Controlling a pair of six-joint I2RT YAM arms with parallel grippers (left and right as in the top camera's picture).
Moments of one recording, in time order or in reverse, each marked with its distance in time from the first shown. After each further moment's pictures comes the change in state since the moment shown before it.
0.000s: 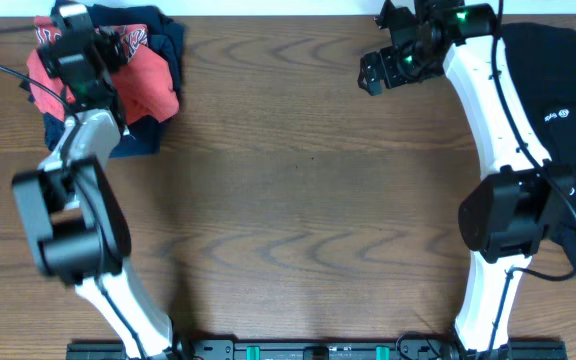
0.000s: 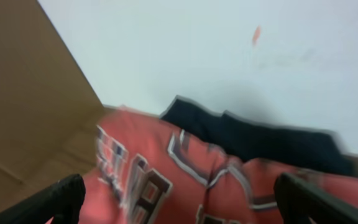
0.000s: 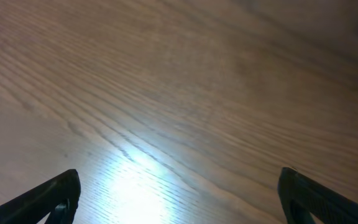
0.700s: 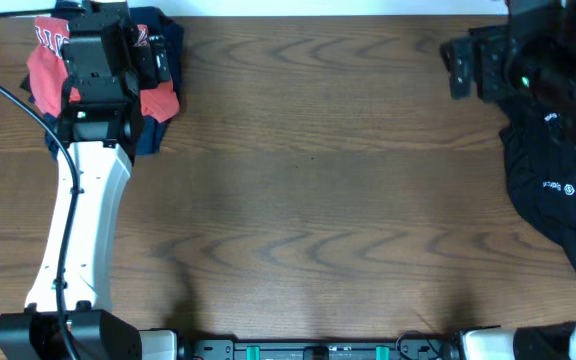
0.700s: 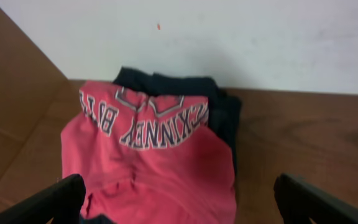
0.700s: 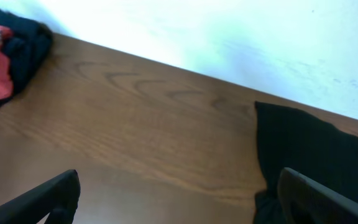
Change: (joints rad) left arm -0.204 -0.453 0.011 -0.743 -0.002 -0.083; right arm -0.034 -0.615 0.035 -0.131 0.138 -0.002
